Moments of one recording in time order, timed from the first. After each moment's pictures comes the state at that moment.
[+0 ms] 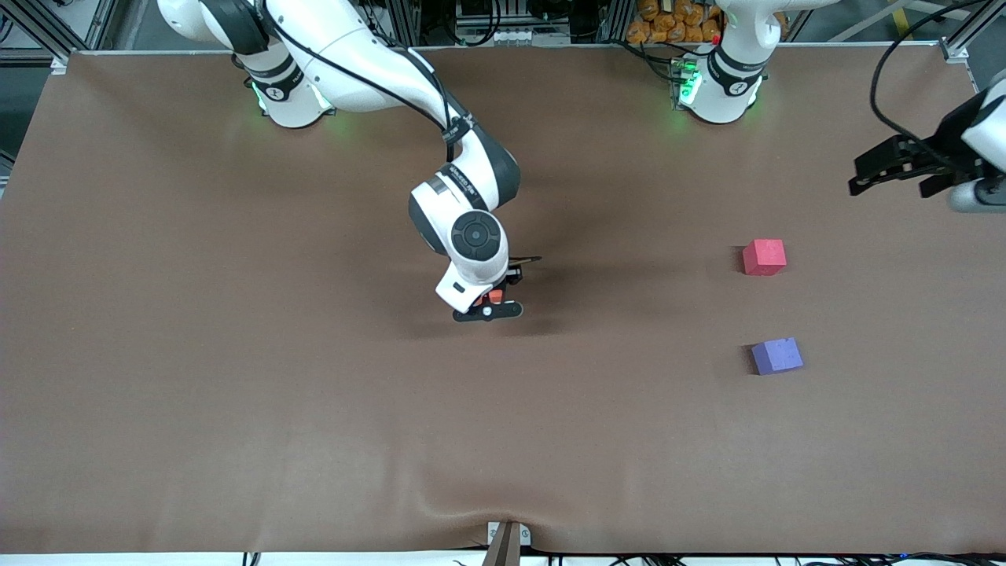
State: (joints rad) left arm 0.05 0.01 -0.13 -1.51 -0.06 1.45 -0.05; right arm 0.79 0.82 -0.10 -1.33 0.17 2.03 0.54
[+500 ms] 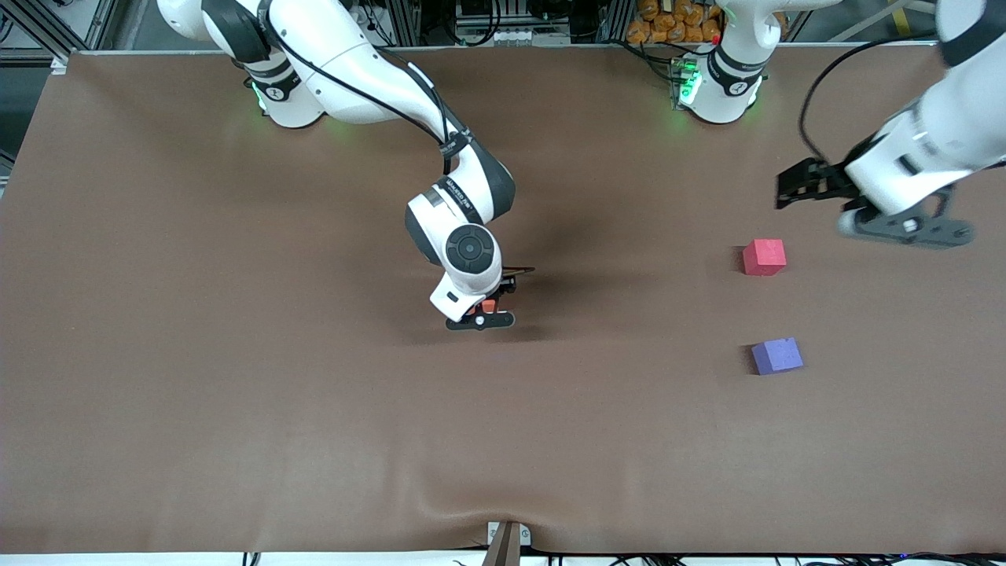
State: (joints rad) left arm -0.02 0.11 -0.21 -1.52 -0.08 1.48 -0.10; right arm 0.78 0.85 -0.10 -1.33 0.17 2.05 0.55
